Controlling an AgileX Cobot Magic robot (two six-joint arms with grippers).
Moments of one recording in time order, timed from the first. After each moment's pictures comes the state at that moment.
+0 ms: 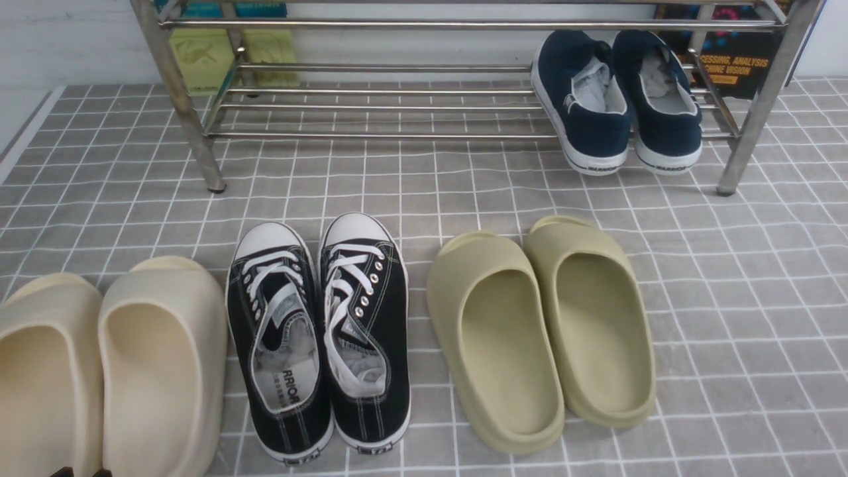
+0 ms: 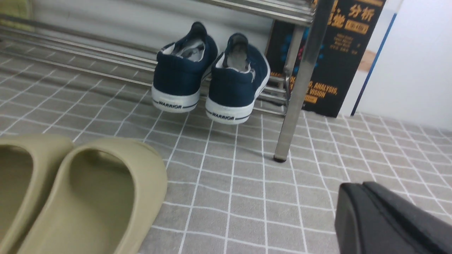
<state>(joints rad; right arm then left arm) 0.04 0.29 -0.09 0.16 -0.09 -0.29 -0.08 -0.01 0.03 -0.12 0.39 0.06</state>
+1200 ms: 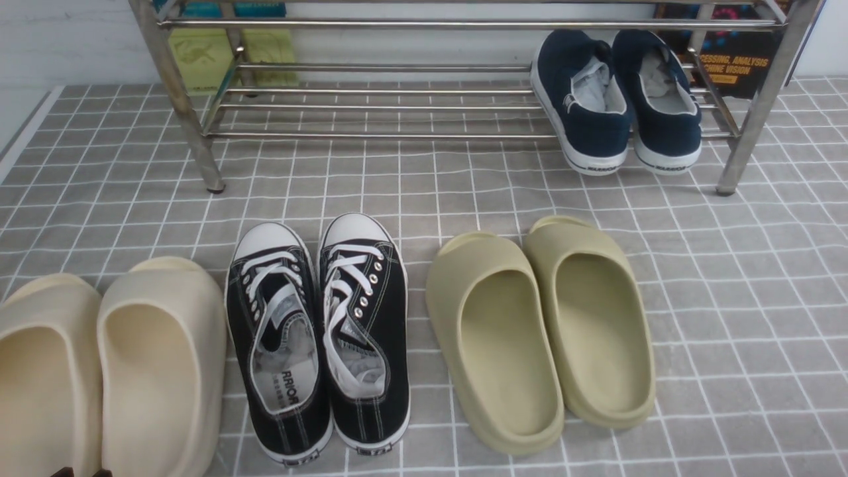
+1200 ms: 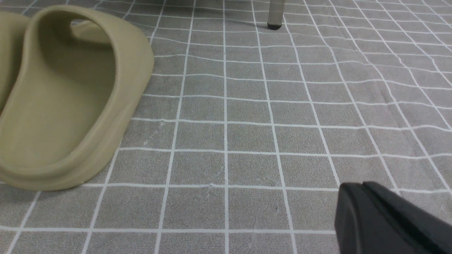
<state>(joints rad) -0.05 -0.01 0.02 0.07 0.37 -0.10 -0.08 -0.01 0.03 -0.12 0.39 0.06</state>
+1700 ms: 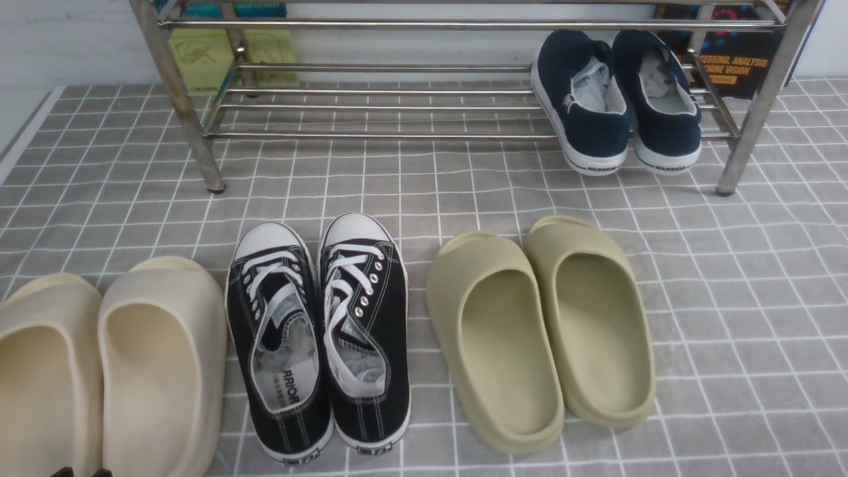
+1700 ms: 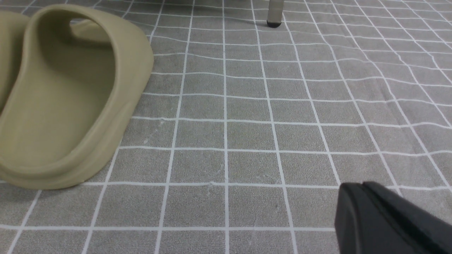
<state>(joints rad) -0.05 -0.01 0.02 0.07 0.38 -0.09 -0.08 -0.01 0.03 -0.12 0.39 0.06</state>
